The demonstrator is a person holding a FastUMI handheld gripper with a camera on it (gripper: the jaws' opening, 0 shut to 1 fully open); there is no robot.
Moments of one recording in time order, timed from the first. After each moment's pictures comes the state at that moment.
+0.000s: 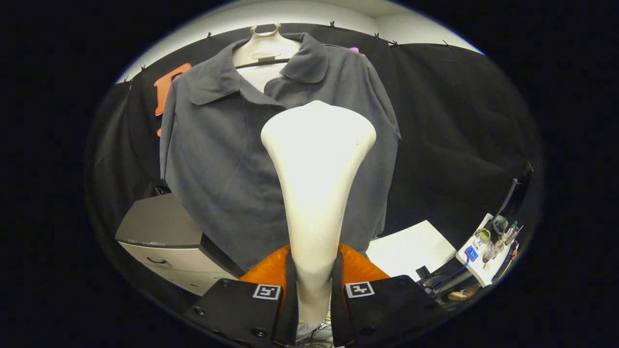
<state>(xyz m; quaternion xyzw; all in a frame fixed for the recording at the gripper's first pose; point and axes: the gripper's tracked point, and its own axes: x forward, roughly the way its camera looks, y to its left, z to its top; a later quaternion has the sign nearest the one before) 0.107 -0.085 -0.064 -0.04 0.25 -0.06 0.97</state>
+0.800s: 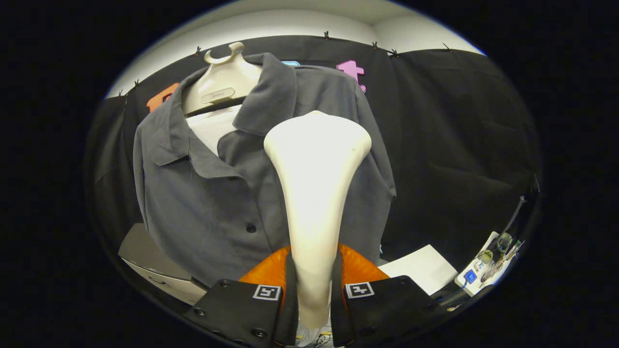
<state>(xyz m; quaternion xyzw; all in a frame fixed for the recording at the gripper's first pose) 0.203 -0.126 -0.018 -0.02 0.22 -0.04 0.97</state>
